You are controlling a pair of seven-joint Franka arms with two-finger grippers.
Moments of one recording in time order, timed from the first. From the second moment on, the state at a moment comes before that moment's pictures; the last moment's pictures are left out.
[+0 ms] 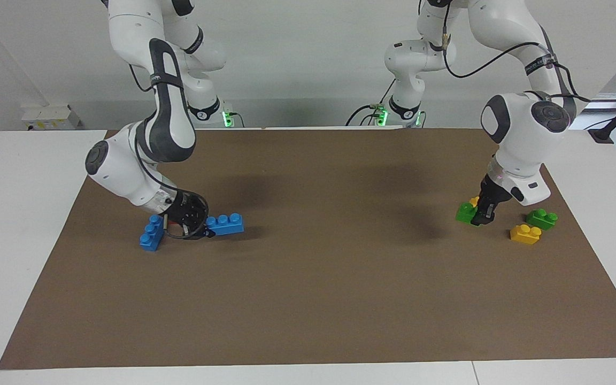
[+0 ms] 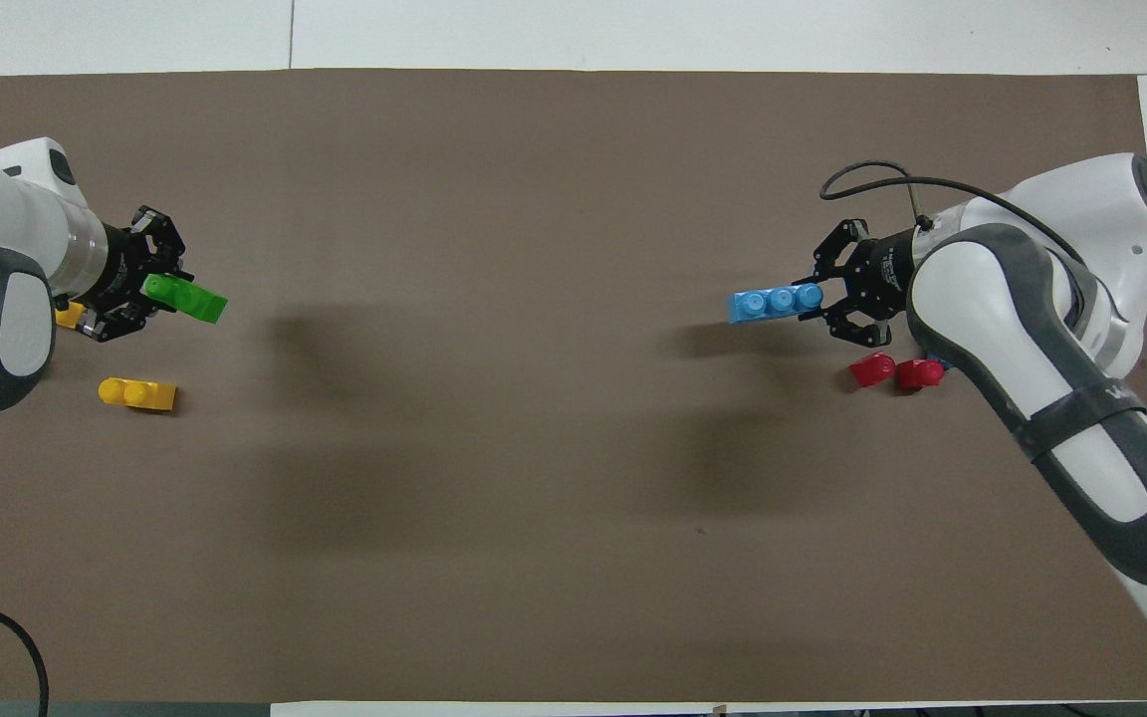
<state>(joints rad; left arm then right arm) 0.06 0.19 -0.08 -1.87 0.03 2.13 -1.04 -0.03 0.29 0.04 -1.91 0.51 2.13 1.14</state>
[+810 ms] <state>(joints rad) 0.15 0.28 -0.08 -1.87 0.03 2.26 -0.87 -0.14 0.33 0.04 -1.89 0.49 2.14 1.05</state>
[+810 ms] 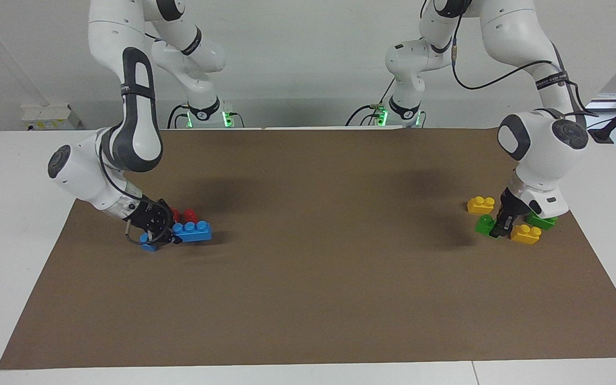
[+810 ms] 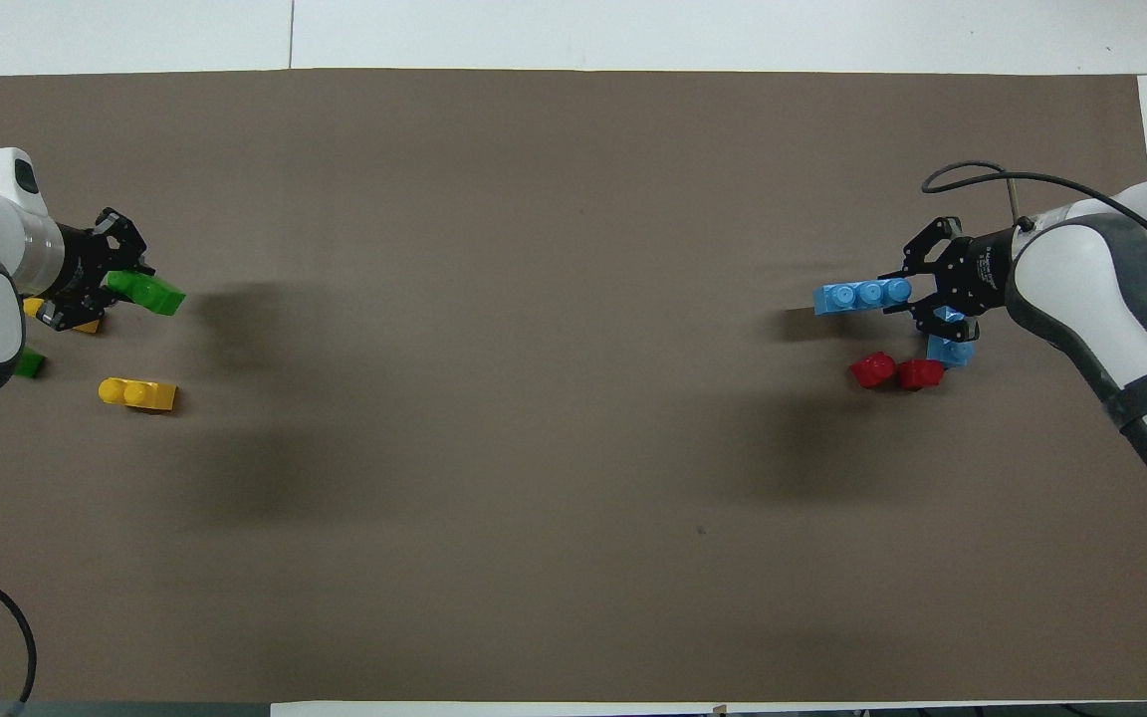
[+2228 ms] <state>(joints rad) 0.16 0.42 -0.08 -1.86 0.03 2.44 -0.80 -0.14 0.45 0.04 -1.84 0.49 2.24 1.04</state>
